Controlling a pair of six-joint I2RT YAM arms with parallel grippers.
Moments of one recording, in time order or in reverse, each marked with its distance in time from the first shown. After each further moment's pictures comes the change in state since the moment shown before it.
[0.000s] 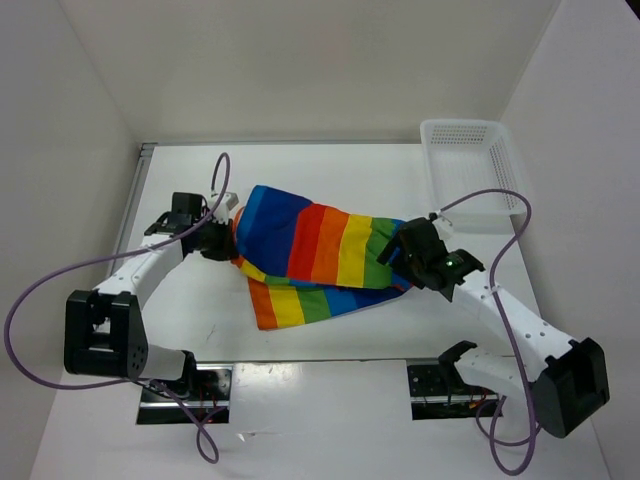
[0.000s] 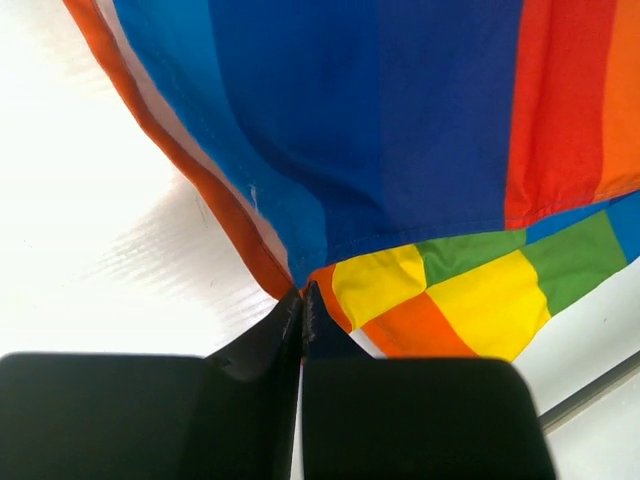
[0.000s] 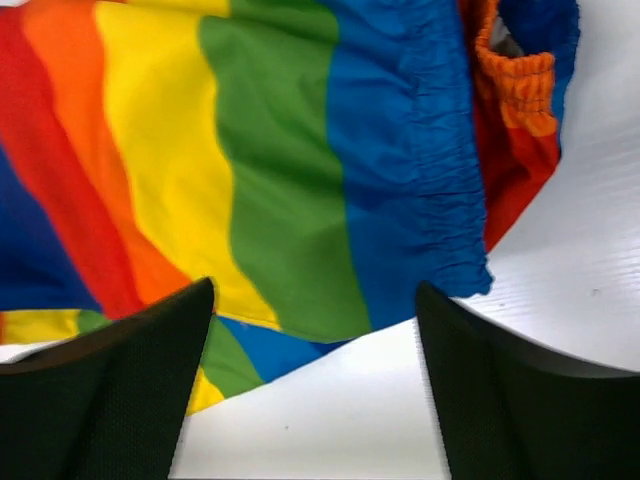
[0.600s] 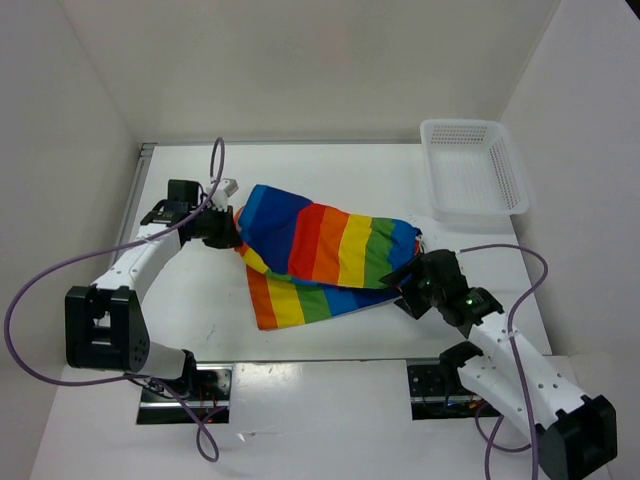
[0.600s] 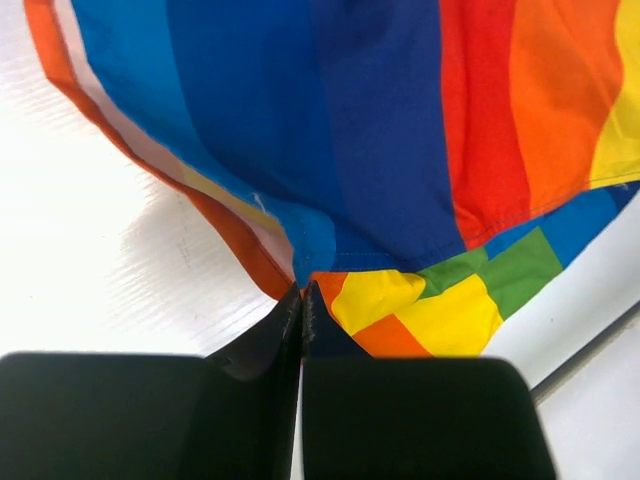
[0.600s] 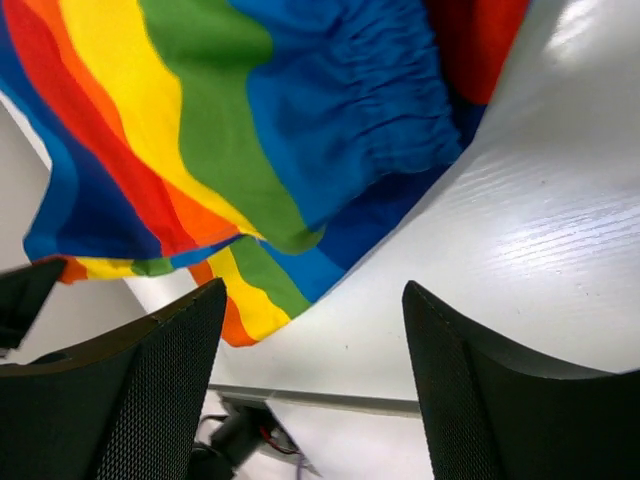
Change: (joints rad) left arm 0.010 0.036 0.119 -0.040 0.097 0.000; right arm -0.090 -0.271 -0.269 0.032 -0.275 0.275
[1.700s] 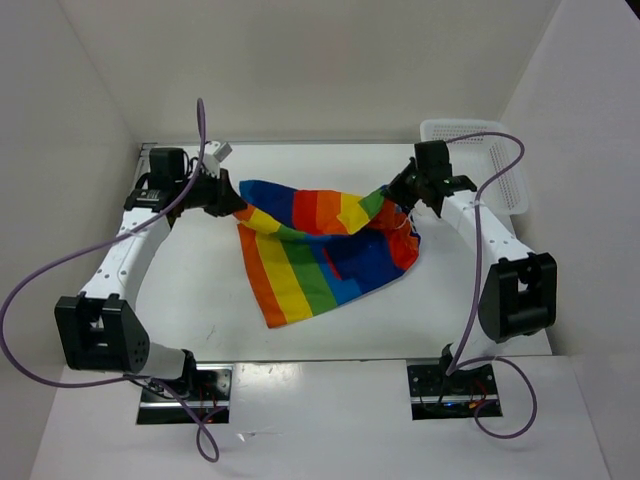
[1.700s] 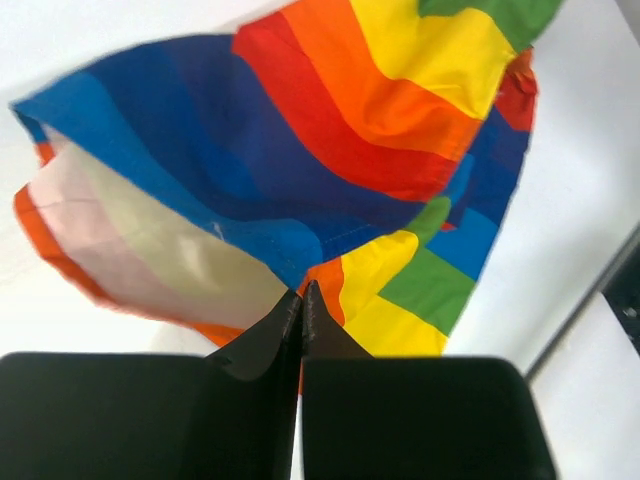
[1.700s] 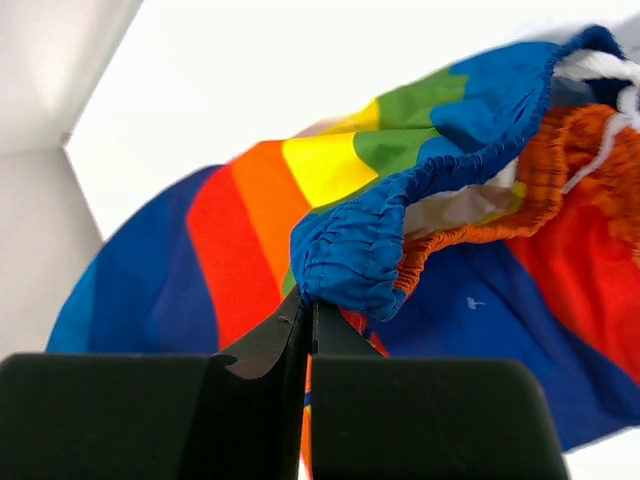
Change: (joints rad) left arm 0.021 -0.001 0.256 -0.002 0.177 0.000; right arm -0.226 0.810 0.792 0.144 -0.084 -0.337
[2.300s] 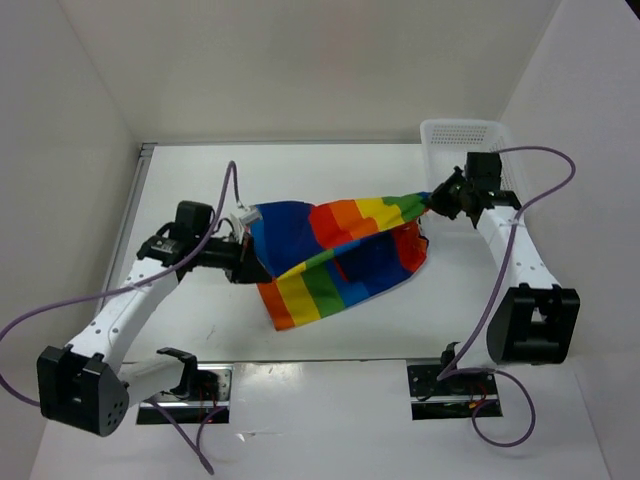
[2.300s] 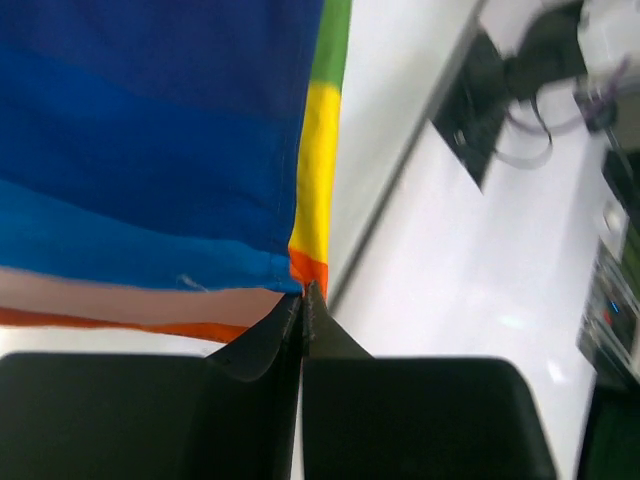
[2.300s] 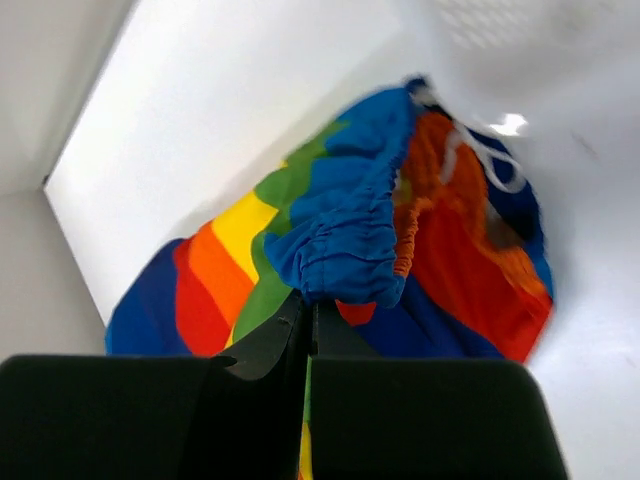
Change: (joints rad) left arm -0.177 -0.272 -0.297 -0.164 0.230 0.000; right arm -0.231 -0.113 -0.058 -0.073 -0.097 -0.159
